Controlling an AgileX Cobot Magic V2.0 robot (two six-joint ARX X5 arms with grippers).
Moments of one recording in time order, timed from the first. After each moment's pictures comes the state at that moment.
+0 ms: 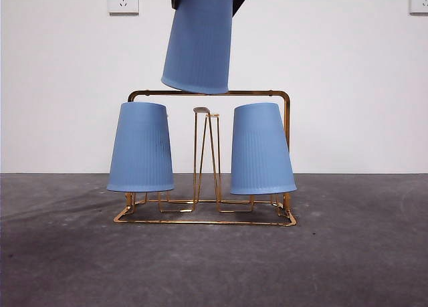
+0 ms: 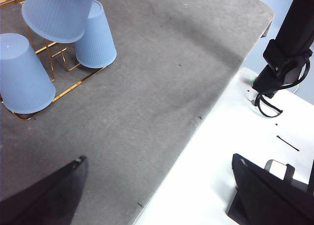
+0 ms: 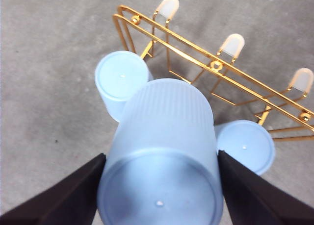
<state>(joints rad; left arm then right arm) -0.67 0.56 1.15 -1.19 0.34 0.04 0.84 1.81 2.06 -1.25 0.13 0.37</state>
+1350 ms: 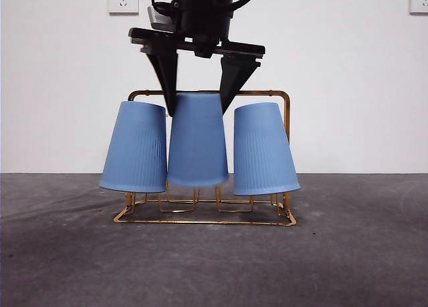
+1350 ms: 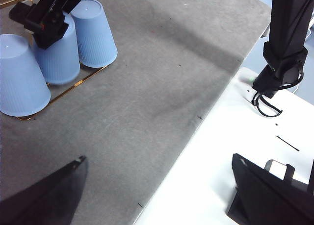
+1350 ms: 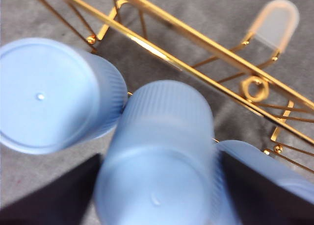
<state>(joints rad) -0.67 0.56 1.15 -1.19 0.34 0.04 0.78 2.07 2.06 -1.18 0.11 0.34</state>
